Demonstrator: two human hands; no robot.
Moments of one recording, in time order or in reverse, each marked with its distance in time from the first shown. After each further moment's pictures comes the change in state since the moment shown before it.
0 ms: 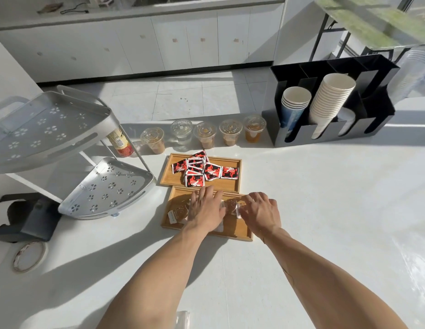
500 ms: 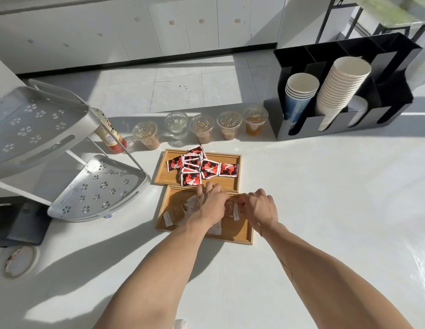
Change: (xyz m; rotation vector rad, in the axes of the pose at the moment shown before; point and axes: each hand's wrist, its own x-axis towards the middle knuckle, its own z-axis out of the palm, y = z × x) left_hand 0.040 0.008 0.014 -0.052 -0.106 0.068; right_hand 0.037 0.012 0.017 0.027 -0.069 -0.026
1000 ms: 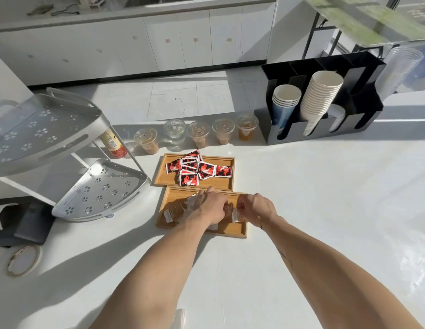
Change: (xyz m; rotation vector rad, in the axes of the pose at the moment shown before) left_hand -0.036 0.028 -0.029 -0.026 -0.099 -0.102; right_hand -0.032 -0.006 -0.038 0.027 -0.150 0.051
